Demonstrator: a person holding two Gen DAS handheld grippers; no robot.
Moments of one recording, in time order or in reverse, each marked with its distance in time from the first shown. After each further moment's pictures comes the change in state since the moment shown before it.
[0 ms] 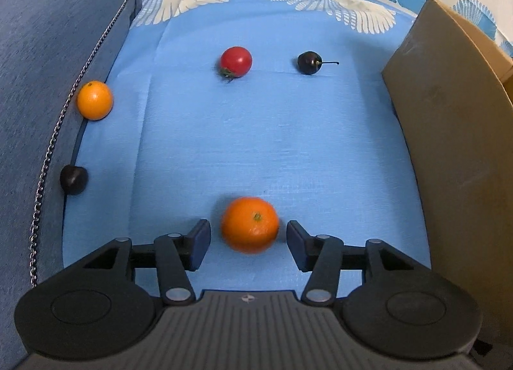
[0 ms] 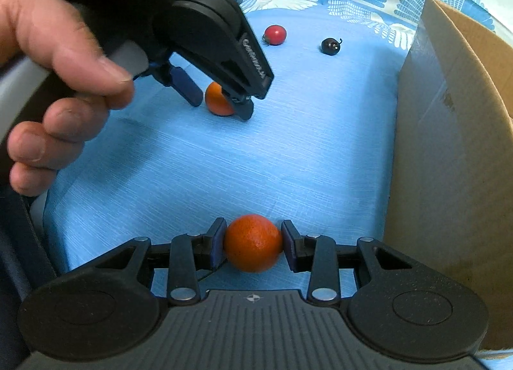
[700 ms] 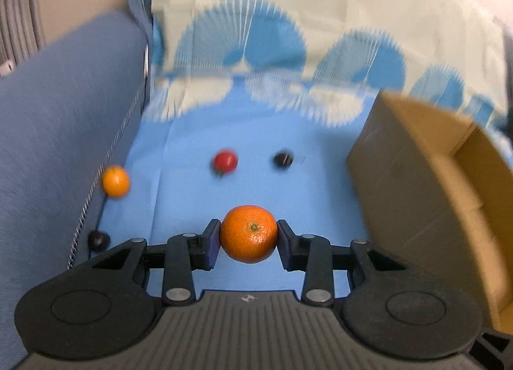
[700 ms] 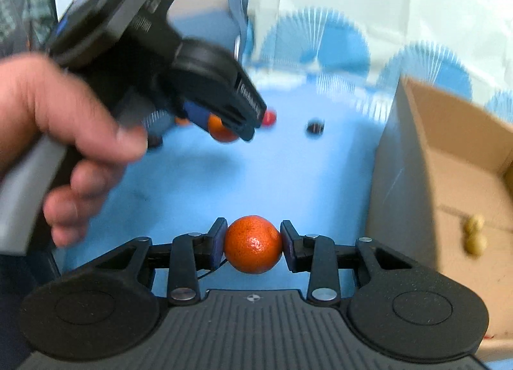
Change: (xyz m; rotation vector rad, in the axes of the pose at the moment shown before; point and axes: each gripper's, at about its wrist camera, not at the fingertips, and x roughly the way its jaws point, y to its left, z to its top) left arm -0.082 -0.009 -0.008 -0.022 -0.361 -0.035; right arm -0.070 0.001 0.004 -0.004 -0.318 -0.022
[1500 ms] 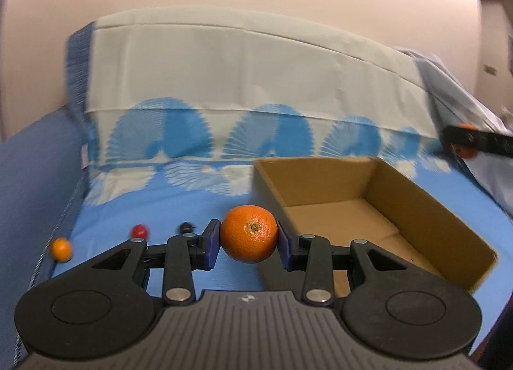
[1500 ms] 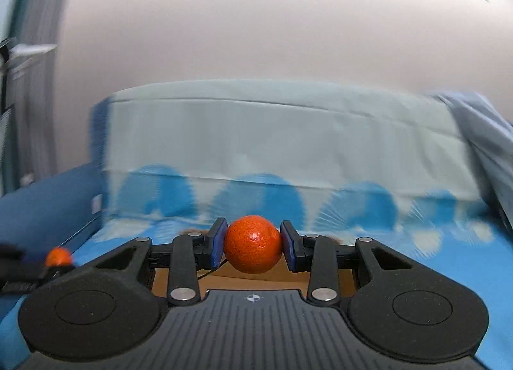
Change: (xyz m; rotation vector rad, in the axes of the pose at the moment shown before) left arm -0.067 -0.107 -0.037 0.160 -0.322 -0.170; right arm -0.141 -0.215 0.023 0.203 -0.426 -0.369
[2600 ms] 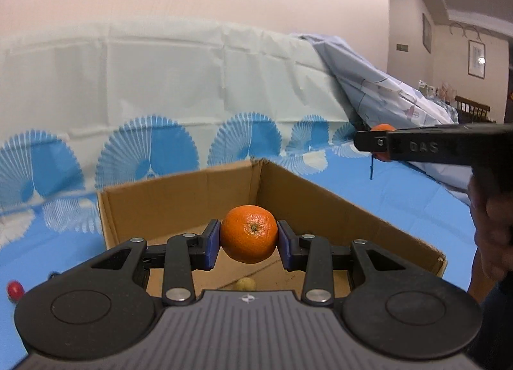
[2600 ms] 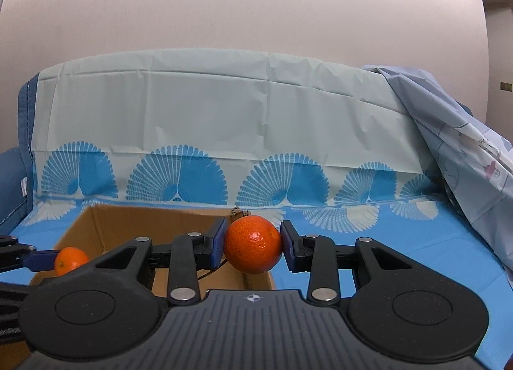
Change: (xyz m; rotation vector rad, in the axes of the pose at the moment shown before) left arm 0.075 -0.106 0.005 0.133 -0.028 -0.315; right arm 0.026 -0.038 -0.017 -0.061 0.070 -0.190
